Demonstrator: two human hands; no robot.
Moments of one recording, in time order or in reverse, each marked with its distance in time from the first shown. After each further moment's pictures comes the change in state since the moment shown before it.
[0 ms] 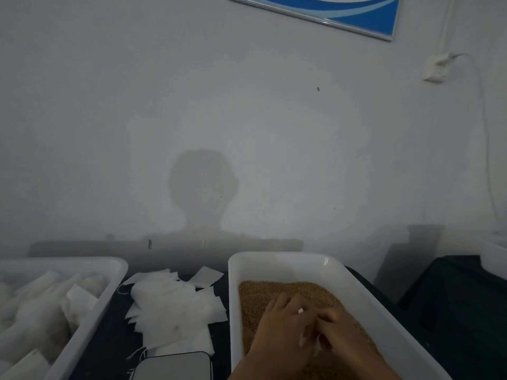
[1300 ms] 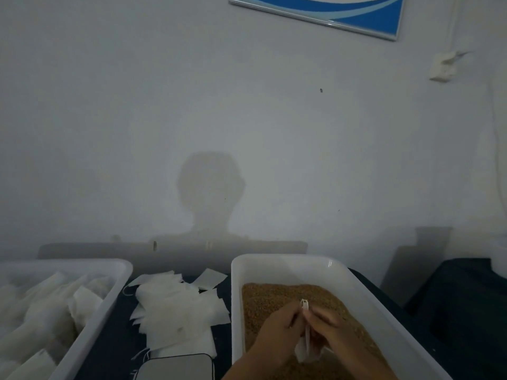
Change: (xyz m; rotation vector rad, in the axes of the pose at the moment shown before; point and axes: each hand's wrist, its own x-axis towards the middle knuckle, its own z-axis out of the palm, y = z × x) left_hand 0.007 -0.008 0.009 -0.768 -0.136 -0.442; right_hand -0.001 -0.004 0.004 0.382 -0.182 -0.108
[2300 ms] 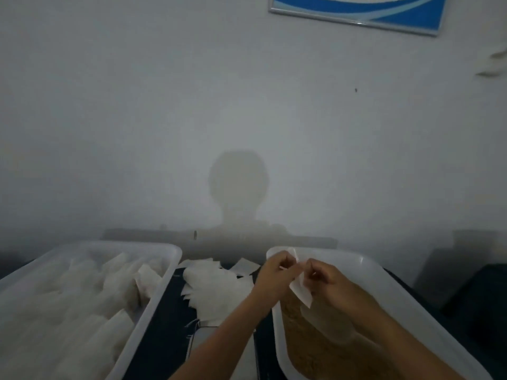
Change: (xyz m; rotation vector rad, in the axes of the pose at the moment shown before) left_hand -0.023 0.040 -0.082 -0.125 0.293 -0.082; right_hand 0.023 -0.056 0.036 -0.279 -0.111 -0.309
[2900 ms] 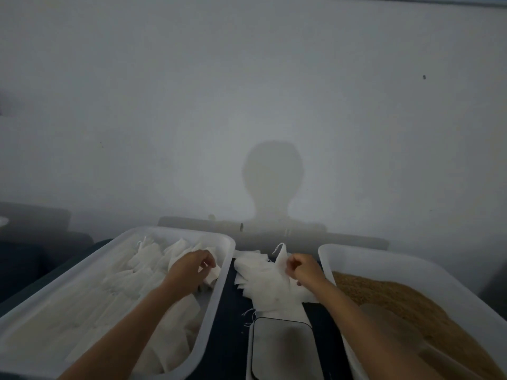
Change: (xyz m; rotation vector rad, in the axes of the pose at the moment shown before) left_hand -0.054 -0.085 -0.255 0.927 0.219 -0.096; right_hand 0.091 -0.037 0.141 -0.097 0.019 0.243
